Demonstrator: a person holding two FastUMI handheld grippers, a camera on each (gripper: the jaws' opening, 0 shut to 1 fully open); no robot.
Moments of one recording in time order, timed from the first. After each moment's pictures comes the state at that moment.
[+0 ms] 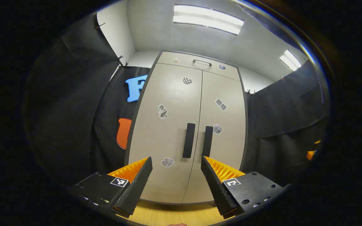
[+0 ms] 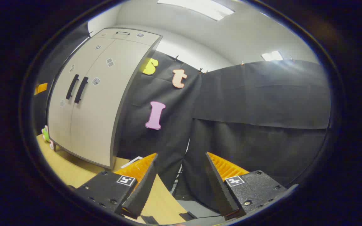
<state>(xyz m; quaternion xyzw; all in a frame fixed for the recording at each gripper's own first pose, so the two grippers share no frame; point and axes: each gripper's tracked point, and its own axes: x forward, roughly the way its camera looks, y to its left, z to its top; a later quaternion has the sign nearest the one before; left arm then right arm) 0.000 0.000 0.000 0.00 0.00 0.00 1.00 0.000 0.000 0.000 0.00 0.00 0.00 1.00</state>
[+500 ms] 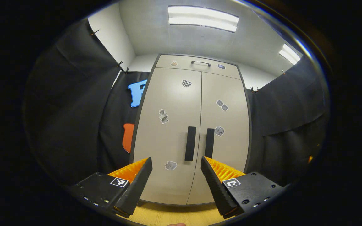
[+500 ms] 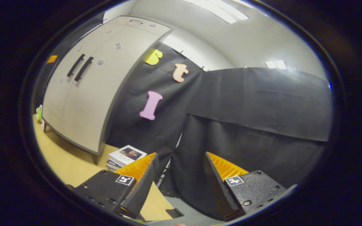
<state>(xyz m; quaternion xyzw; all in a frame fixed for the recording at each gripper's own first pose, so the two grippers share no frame) -0.001 -0.003 0.007 0.03 0.00 0.05 1.00 -0.019 0.048 0.000 -0.06 0.01 0.00 1.00</state>
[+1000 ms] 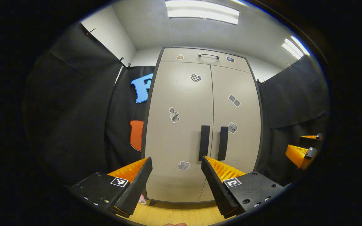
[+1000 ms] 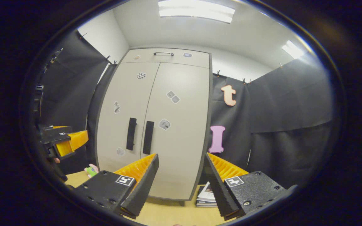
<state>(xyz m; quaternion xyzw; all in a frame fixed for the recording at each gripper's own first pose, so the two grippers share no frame) 0.018 0.037 0.036 0.06 0.04 0.06 1.00 -0.024 0.295 0.170 0.12 -0.05 0.23 0.96</state>
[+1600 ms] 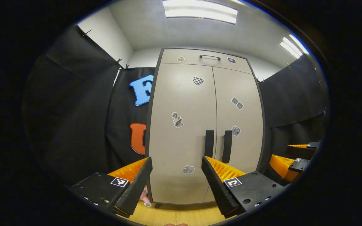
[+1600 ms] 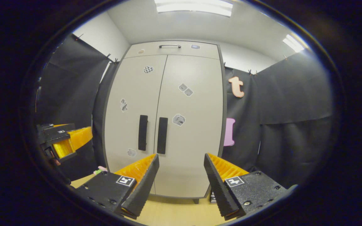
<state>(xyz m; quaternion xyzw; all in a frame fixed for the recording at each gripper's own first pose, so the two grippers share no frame) 0.025 0.045 0.043 0.06 0.05 0.04 1.00 -0.025 0.338 0.171 0.12 -0.02 0.25 0.96</state>
